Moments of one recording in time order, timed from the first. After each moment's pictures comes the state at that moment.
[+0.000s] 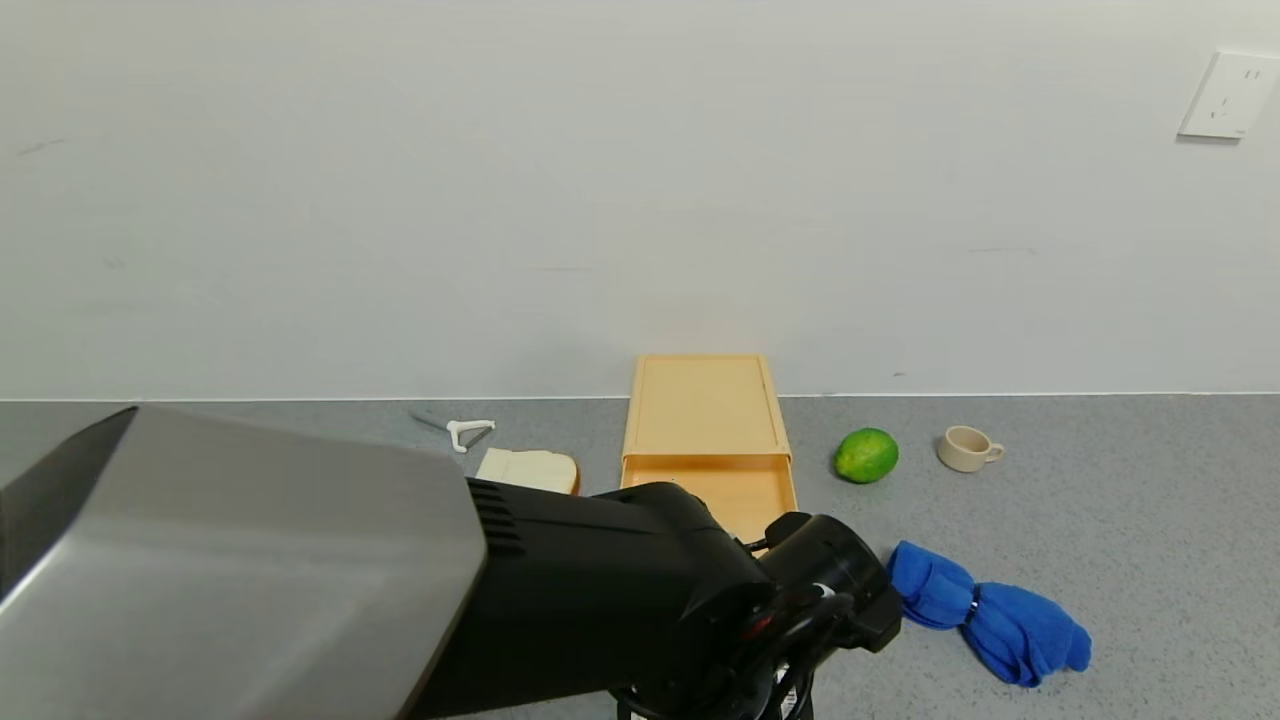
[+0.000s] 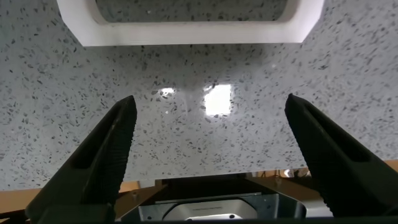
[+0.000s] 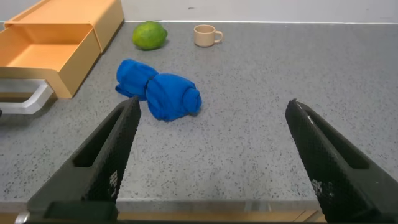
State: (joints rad) left arm -1.02 2.15 -1.51 0.66 0.26 -0.97; right arm 0.00 0.00 -0.01 0.02 -0.02 0.02
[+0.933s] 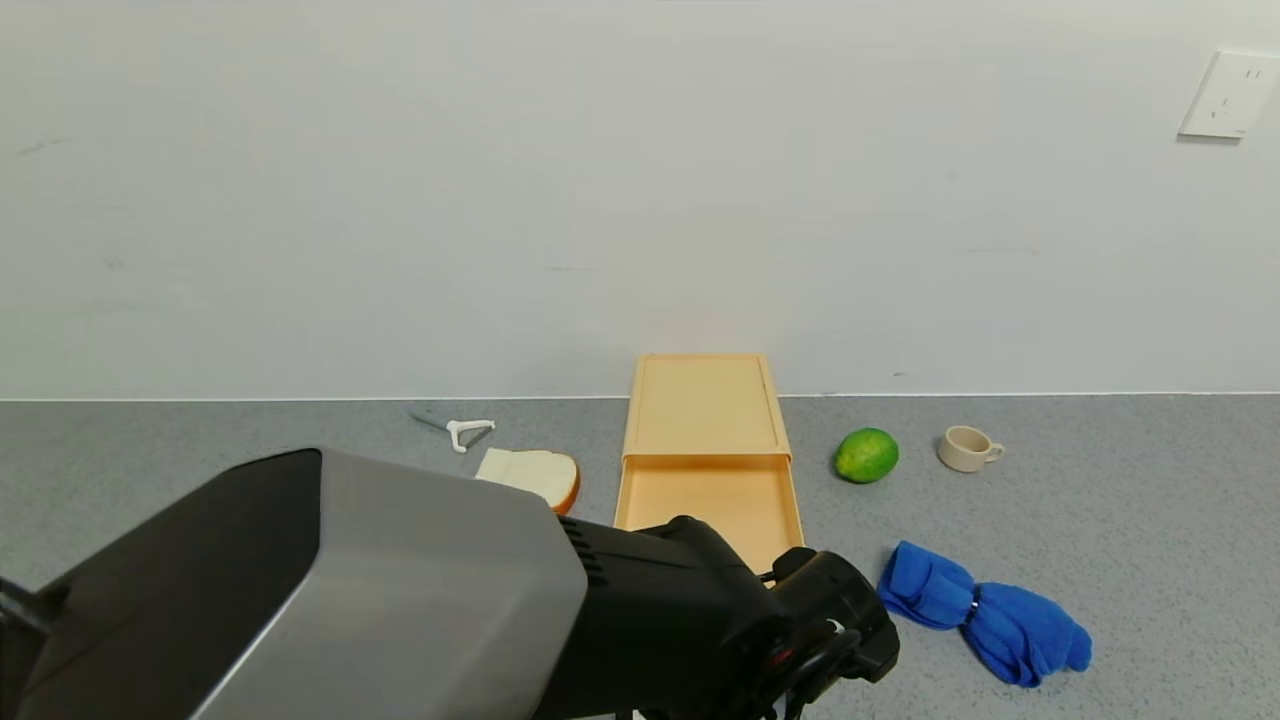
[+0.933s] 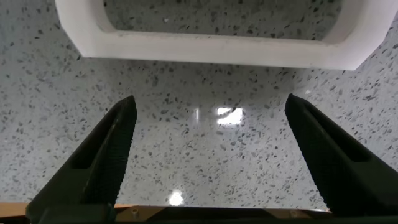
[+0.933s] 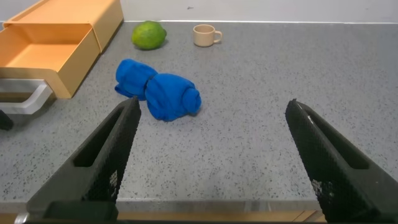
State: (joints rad) left arm -1.02 2.23 -1.49 0.63 0.34 -1.02; right arm 0.00 0.00 -0.01 0.02 -0.02 0.02
